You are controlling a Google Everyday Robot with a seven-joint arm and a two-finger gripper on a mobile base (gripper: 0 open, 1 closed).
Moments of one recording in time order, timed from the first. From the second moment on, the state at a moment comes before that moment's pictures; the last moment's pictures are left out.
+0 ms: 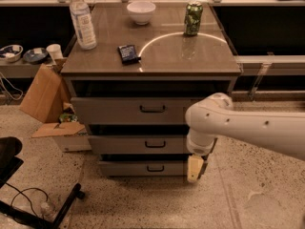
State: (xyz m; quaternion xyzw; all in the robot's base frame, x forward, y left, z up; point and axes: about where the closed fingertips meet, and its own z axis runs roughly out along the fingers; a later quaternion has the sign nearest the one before) arm 0.523 -0.172 0.562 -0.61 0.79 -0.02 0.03
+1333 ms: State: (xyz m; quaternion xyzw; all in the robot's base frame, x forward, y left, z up) arm 0.546 -0.110 0.391 -0.66 0.75 -0.04 -0.02
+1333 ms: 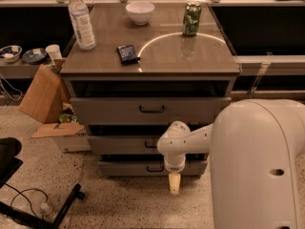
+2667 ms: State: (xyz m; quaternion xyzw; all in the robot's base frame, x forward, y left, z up) arm 0.551 -0.103 0.245 -0.63 0.77 0.04 0.03
